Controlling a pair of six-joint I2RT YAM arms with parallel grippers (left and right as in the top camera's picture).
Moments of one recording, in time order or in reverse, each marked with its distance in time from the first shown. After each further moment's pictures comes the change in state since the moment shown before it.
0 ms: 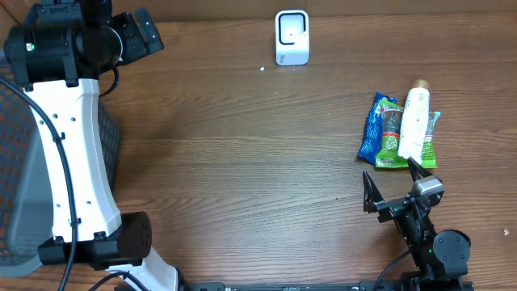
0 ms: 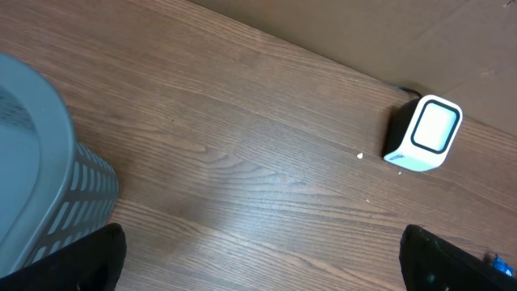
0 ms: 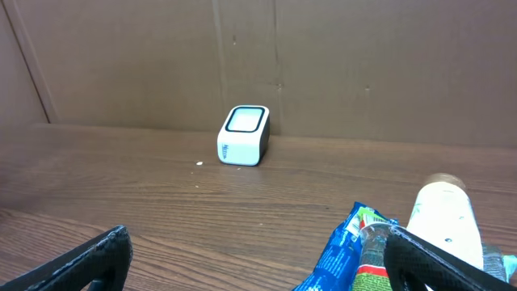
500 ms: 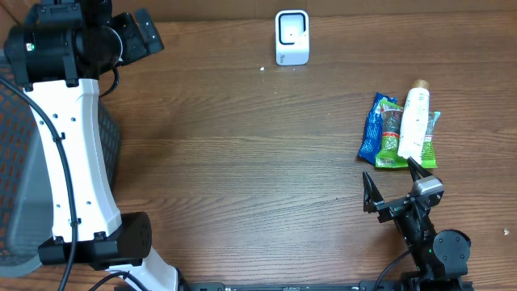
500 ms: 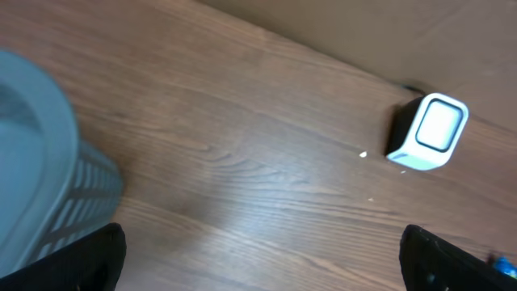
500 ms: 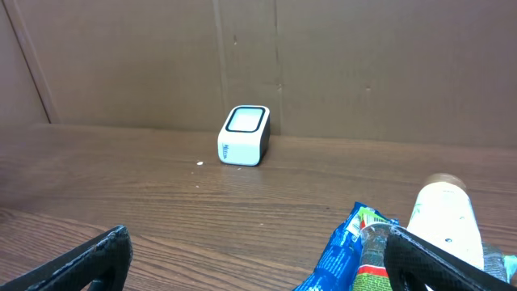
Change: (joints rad) left arm 0.000 0.000 -0.001 -0.012 -0.015 0.005; right arm 0.000 0.000 0.000 0.000 0.000 0.000
